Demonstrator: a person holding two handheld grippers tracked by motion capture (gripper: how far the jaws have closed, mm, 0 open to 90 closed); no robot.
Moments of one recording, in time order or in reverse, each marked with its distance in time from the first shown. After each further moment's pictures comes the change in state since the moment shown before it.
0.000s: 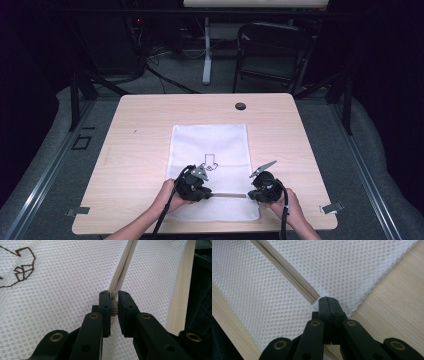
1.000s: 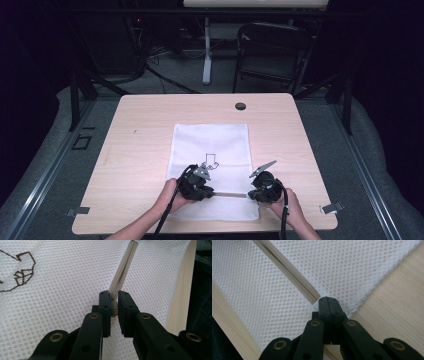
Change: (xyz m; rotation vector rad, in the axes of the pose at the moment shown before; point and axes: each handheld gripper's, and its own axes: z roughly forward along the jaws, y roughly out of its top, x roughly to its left) left arm -0.003 0.007 0.002 -0.009 0.011 0.002; right arm 0.000 0.000 0.000 0.006 -0.010 -0.009
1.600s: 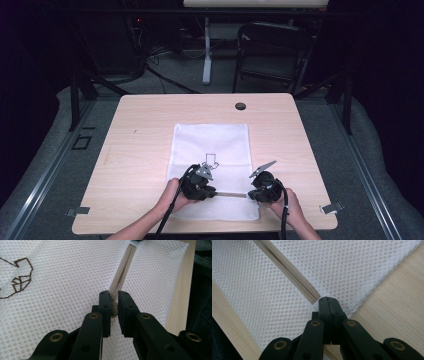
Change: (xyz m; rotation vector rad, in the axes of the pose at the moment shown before) left arm -0.002 0.005 0.003 -0.013 -0.005 0.002; right arm 0.000 0.000 0.000 0.005 -0.001 -0.004
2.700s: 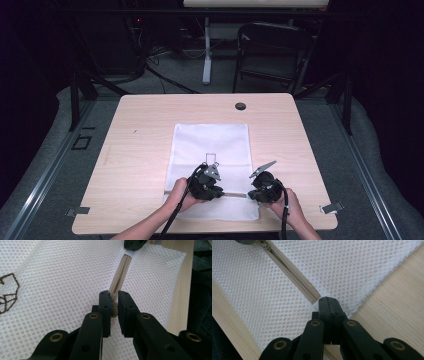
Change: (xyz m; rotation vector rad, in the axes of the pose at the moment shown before) left arm -0.005 0.014 0.013 0.002 -0.007 0.022; right arm 0.000 0.000 0.000 -0.001 0.006 -0.007
